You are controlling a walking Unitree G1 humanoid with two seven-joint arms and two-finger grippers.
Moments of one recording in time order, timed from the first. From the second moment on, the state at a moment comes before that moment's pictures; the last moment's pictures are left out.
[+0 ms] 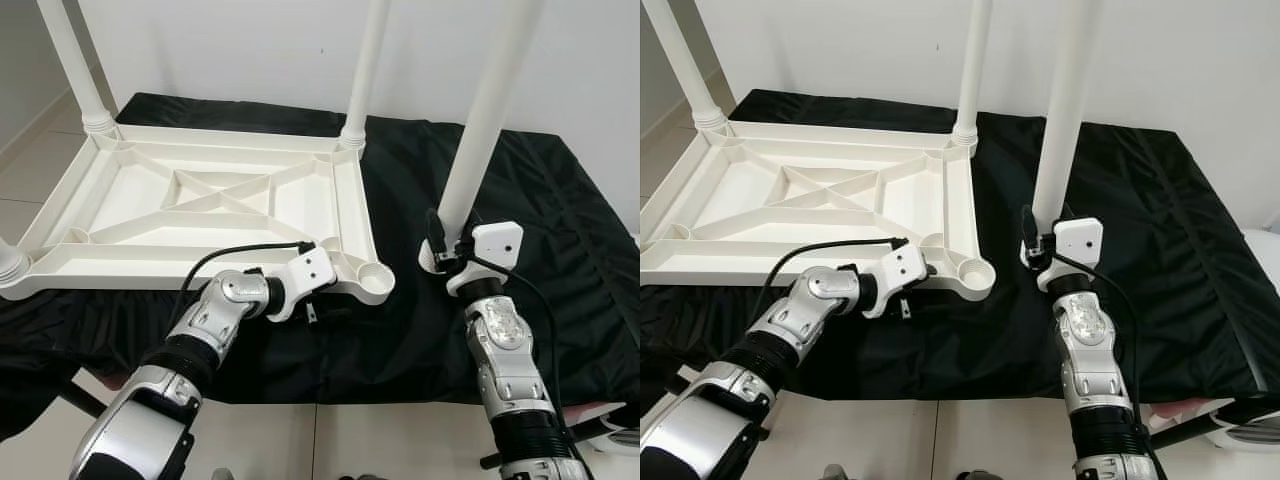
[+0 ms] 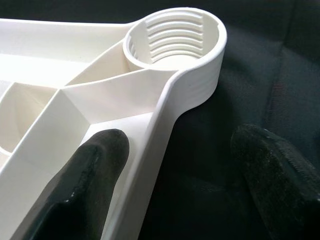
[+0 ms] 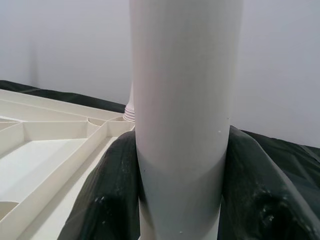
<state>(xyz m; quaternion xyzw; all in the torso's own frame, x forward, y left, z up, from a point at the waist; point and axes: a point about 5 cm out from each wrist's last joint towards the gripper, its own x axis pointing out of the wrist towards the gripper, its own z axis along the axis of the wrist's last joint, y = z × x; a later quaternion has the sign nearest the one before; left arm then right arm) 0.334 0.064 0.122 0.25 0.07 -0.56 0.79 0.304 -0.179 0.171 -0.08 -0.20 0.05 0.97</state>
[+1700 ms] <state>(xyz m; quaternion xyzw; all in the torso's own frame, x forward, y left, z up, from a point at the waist) 0.331 0.096 0.136 0.31 0.06 -0.57 0.76 0.286 -0.165 0.177 0.06 -0.13 0.31 0.94</state>
